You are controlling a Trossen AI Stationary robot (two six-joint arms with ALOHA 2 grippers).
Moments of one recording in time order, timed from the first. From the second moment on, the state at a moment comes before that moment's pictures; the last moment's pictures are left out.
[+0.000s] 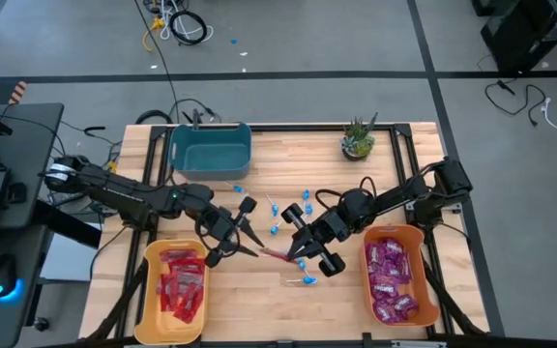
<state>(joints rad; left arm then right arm) -0.20 1.24 0.78 0.39 0.36 0.31 0.20 1.77 0.93 1.42 -0.51 0.06</state>
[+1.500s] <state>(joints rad) -0.20 1.24 0.78 0.45 0.18 0.27 0.20 1.77 0.93 1.28 -0.35 -0.08</state>
